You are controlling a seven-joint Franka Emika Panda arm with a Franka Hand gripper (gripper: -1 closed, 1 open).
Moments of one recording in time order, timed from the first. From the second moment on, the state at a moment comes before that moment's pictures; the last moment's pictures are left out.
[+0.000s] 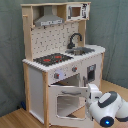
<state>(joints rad) -1.00 -0.69 2.38 -1.92 -0.84 1.60 1.65</state>
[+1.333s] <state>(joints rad) -0.97 -0.69 2.37 -1.76 -0.85 1.38 1.42</state>
